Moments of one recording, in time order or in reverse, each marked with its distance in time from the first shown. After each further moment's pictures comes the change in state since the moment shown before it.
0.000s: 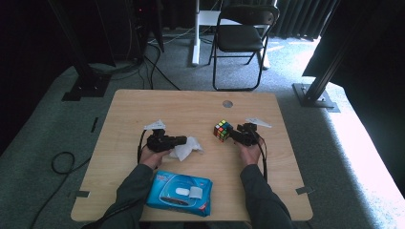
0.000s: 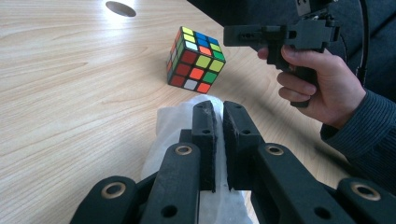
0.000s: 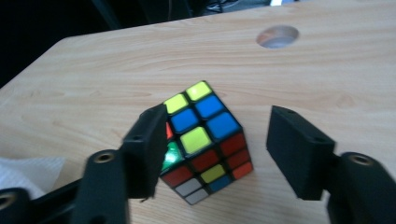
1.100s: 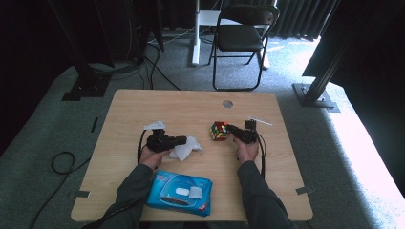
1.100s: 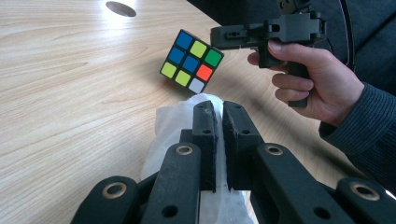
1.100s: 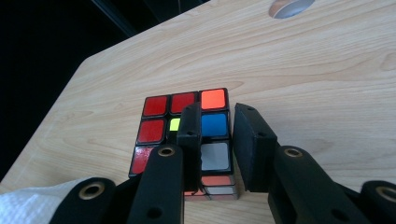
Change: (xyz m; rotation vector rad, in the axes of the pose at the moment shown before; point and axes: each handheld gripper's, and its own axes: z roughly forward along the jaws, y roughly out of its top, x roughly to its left) left arm 0.000 0.000 0.000 0.000 0.000 0.000; right arm -0.008 0.003 0.014 0.056 0.094 0.236
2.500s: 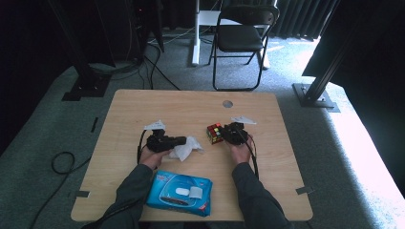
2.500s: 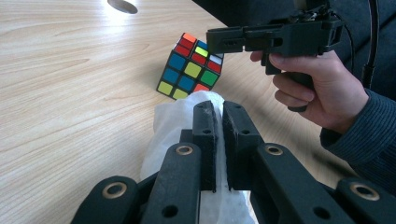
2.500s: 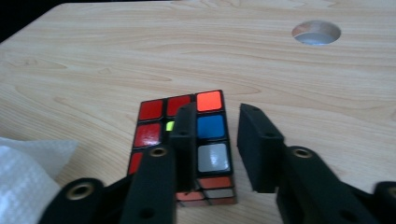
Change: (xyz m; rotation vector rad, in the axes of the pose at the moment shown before) left arm 0.002 -0.001 0.000 0.008 0.002 -0.004; right arm 0.042 -0.012 0.010 0.016 -0.126 -0.353
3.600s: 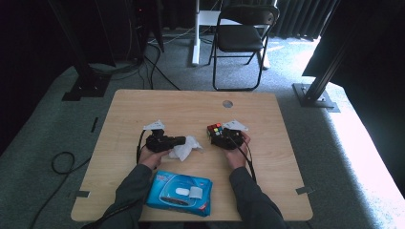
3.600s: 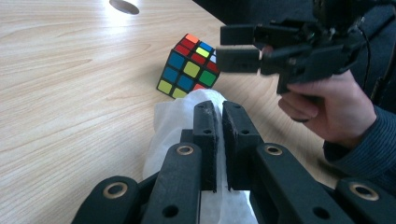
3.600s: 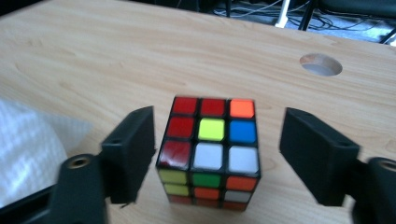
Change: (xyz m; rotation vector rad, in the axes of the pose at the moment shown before) left arm 0.000 0.000 -0.002 -0.002 0.004 0.000; right arm 0.027 -0.010 -0.006 -0.071 -0.043 -0.175
